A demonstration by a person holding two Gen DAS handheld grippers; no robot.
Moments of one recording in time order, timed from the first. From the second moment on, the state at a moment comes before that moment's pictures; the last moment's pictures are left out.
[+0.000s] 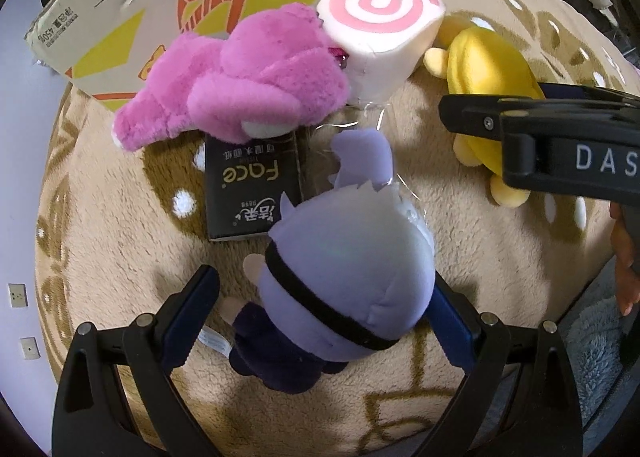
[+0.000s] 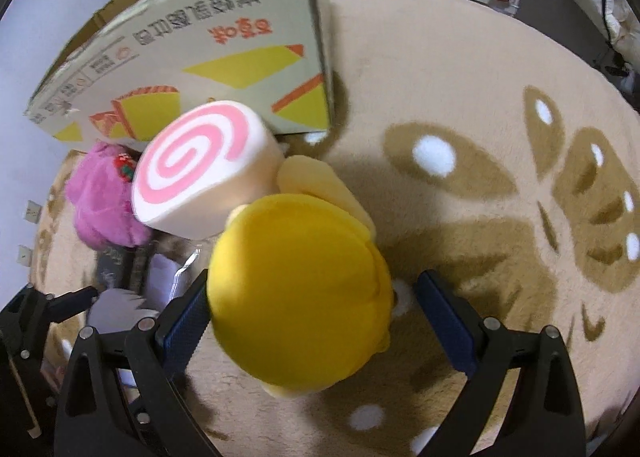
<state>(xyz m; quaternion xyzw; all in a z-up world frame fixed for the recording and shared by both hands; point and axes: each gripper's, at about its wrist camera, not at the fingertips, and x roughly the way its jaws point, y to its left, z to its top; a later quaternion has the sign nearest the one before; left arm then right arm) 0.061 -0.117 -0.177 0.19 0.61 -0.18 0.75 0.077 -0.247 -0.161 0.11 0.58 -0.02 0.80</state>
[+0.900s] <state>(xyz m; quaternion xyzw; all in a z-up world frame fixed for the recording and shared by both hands) 0.060 -0.105 -0.178 0.18 0.60 -0.17 0.76 0.073 -0.224 -0.174 0.09 0.59 -0.02 0.80</state>
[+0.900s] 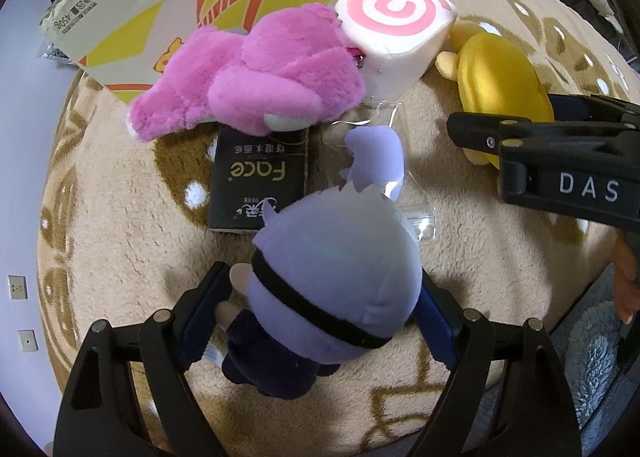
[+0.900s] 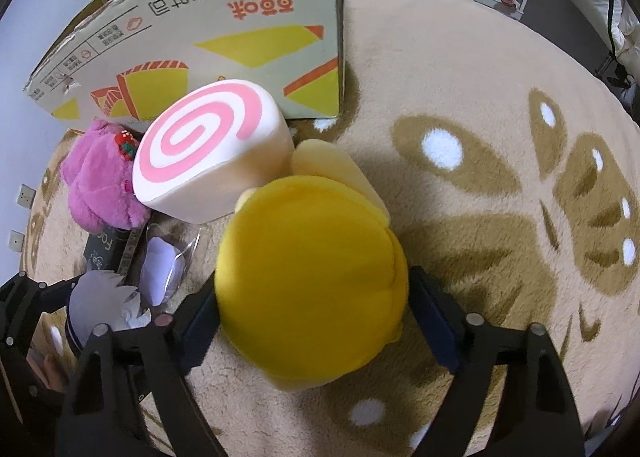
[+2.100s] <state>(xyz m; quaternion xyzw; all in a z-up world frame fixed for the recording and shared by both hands) 0.042 -0.065 -0.103 0.11 0.51 -0.15 0.84 0.038 -0.226 -0.099 0.11 0.50 -0.01 0.86</state>
